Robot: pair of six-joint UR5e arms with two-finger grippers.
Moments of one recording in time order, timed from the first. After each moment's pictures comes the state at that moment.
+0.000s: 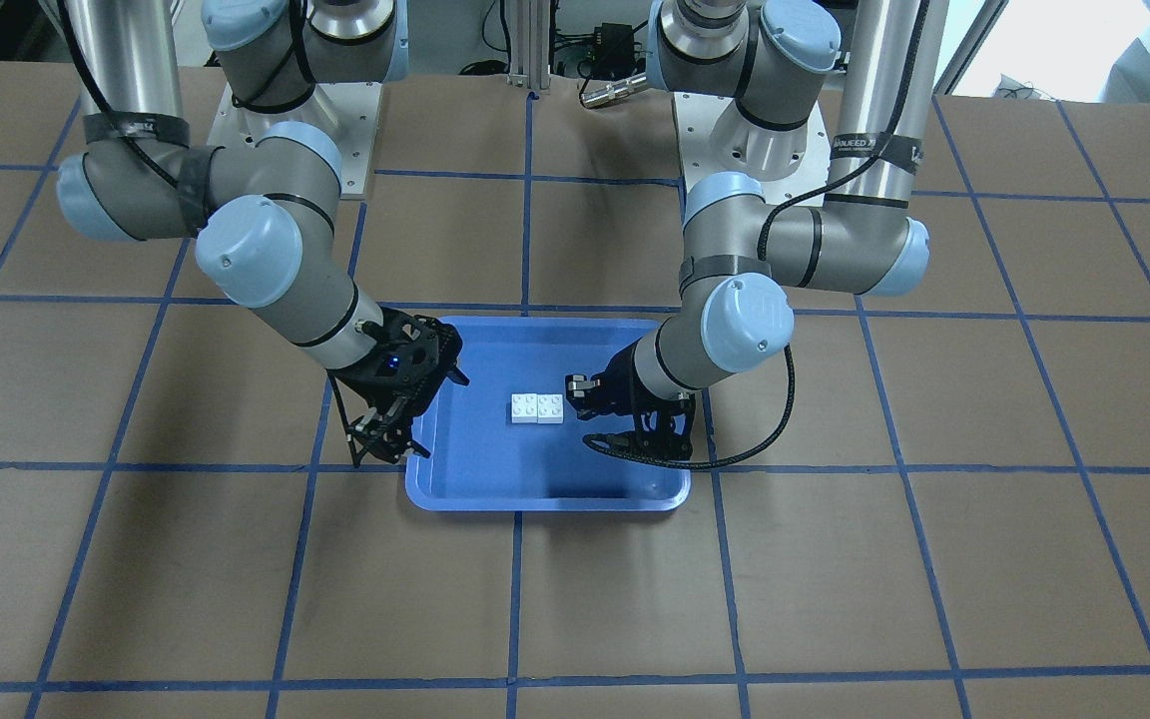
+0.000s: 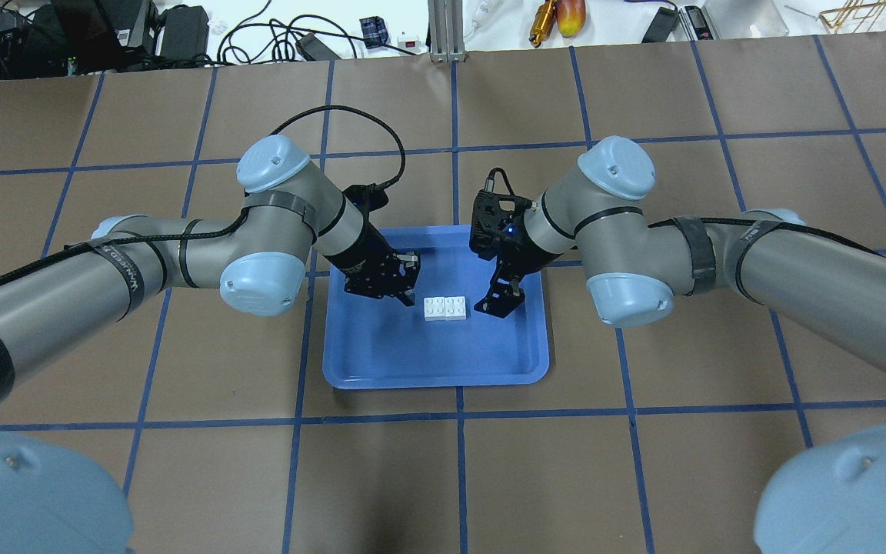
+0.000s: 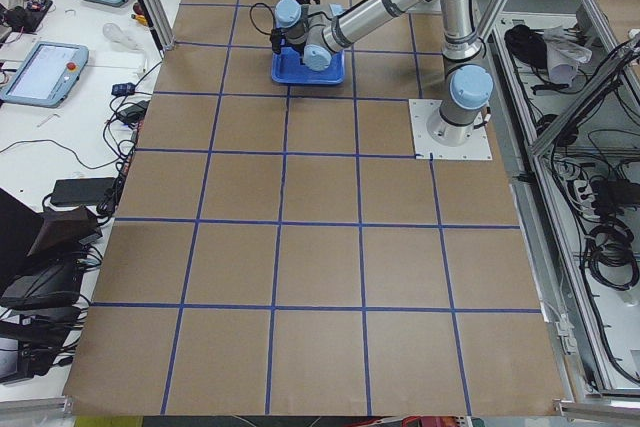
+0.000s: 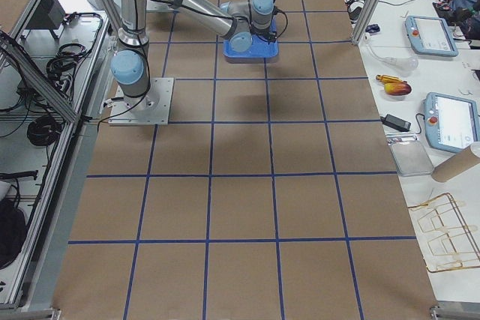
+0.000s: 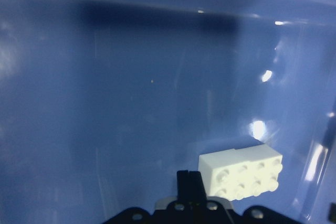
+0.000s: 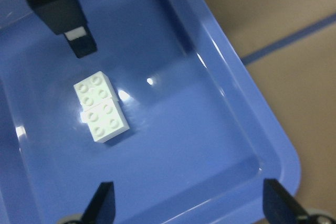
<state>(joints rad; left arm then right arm) -1.68 -1.96 -1.92 -0.94 1.19 -0.13 1.64 -1.30 1.92 -2.29 -1.19 -0.90</state>
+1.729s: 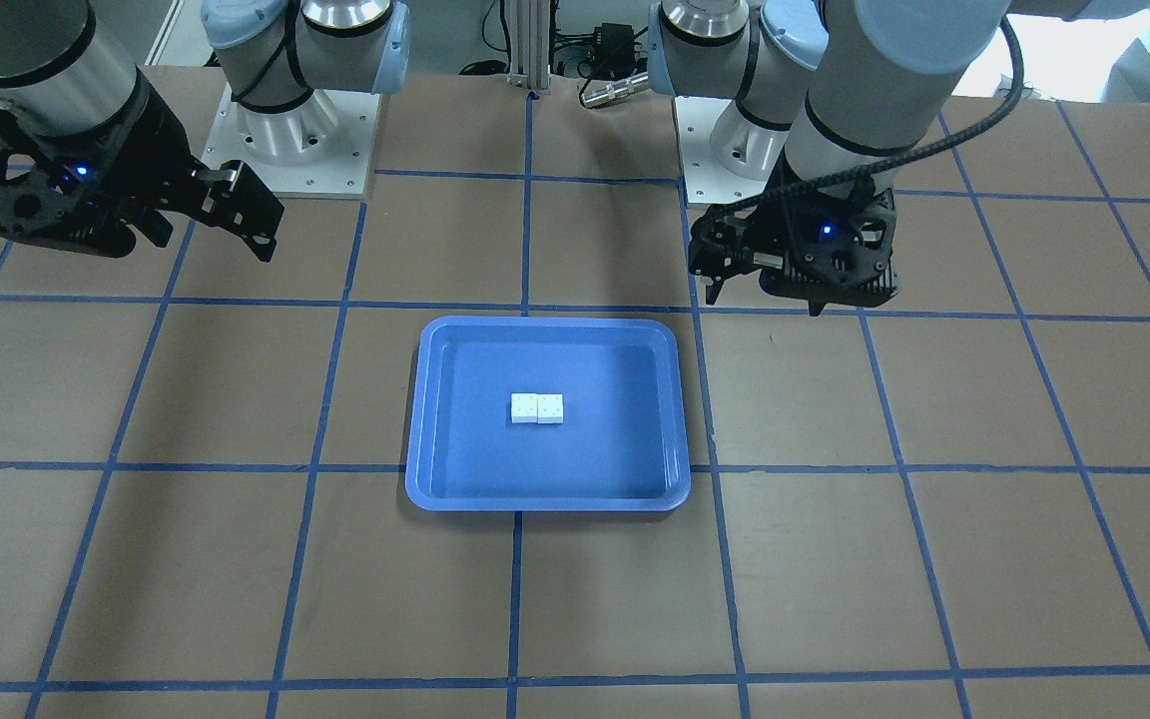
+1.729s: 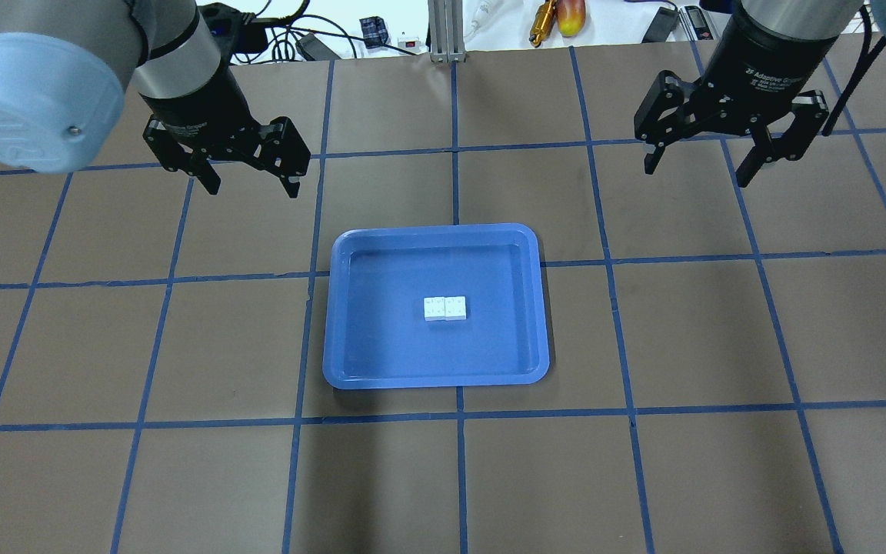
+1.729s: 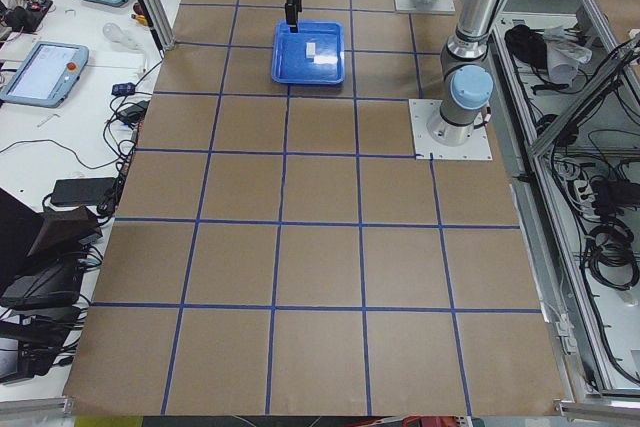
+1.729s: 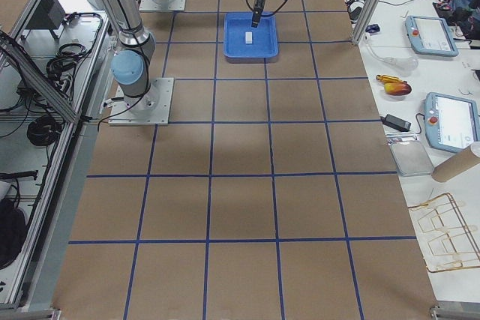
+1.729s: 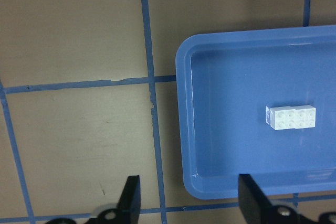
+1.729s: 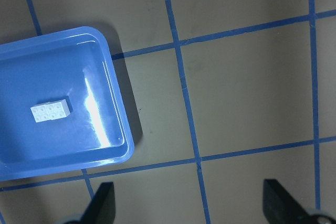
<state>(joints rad) -1.62 -1.63 -1.54 -1.54 1.56 0.07 1.52 -1.54 1.50 -1.43 -1.51 0.13</state>
